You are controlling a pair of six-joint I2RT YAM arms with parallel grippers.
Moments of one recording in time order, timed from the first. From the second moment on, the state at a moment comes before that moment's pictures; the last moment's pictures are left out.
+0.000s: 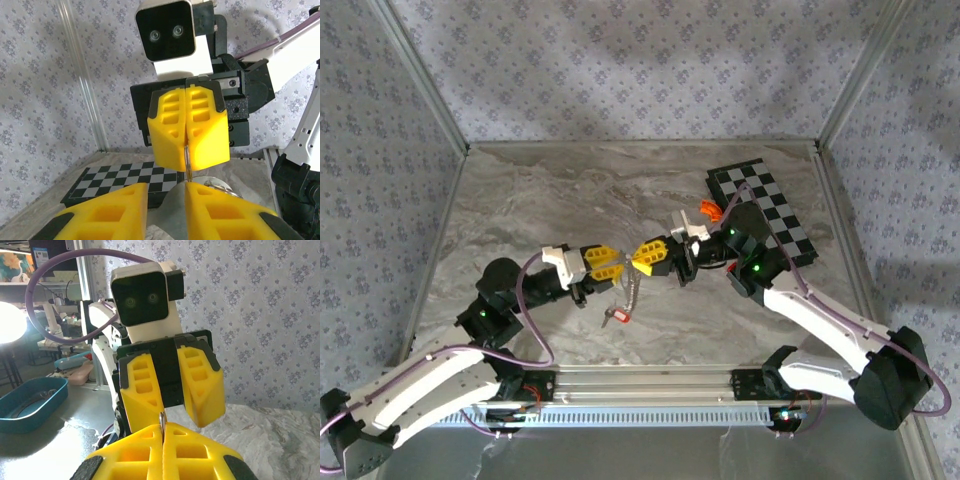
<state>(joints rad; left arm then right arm) -0.85 0.67 0.58 0.26 0.41 0.08 0.68 1.11 0.81 0.47 -1.10 0.10</state>
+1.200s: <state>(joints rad) -0.87 0.72 0.60 0.25 0.44 0.09 0.68 1.11 0.80 0.43 -1.07 0.06</state>
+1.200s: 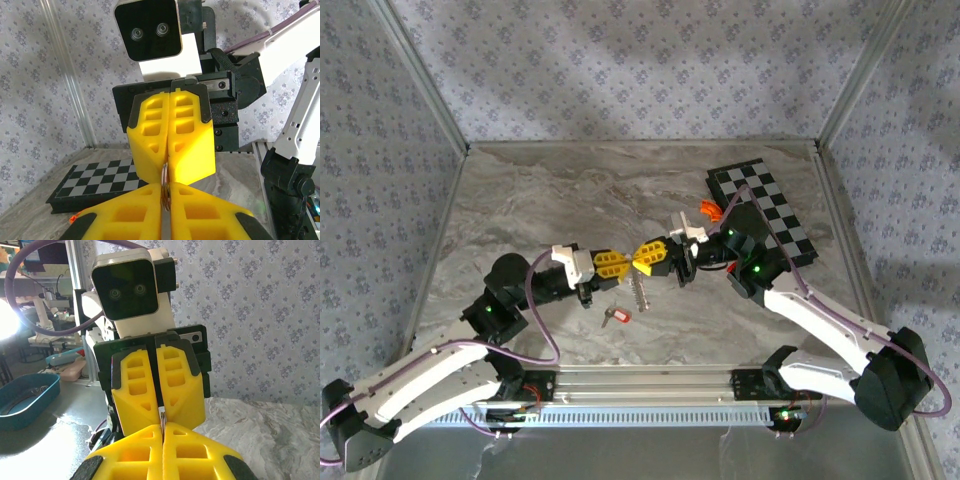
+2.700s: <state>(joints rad) -0.97 0.88 0.91 -0.48 0.31 0.42 0.91 0.93 0.83 -0.21 -0.47 -0.30</state>
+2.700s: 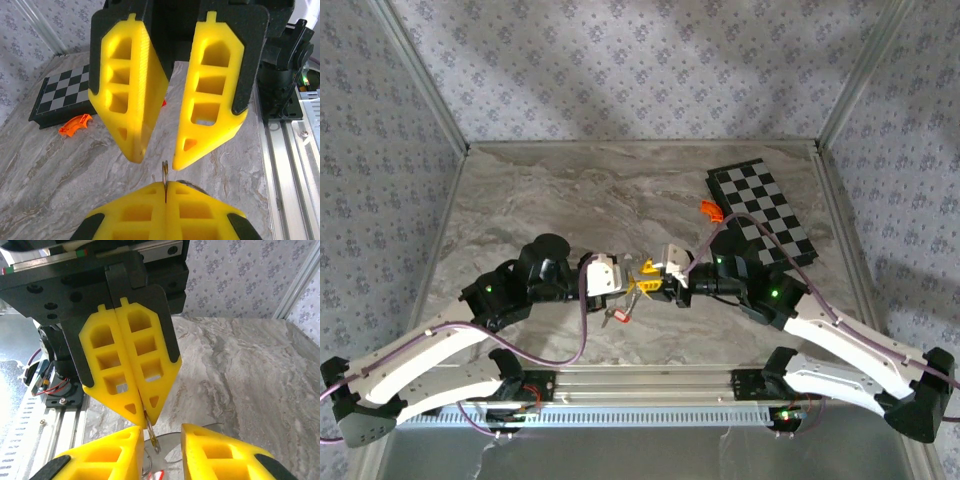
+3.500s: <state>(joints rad) -0.98 0.80 0.85 -0.36 0.32 0.39 0.88 0.91 0.82 -0.16 -0.50 -0.27</state>
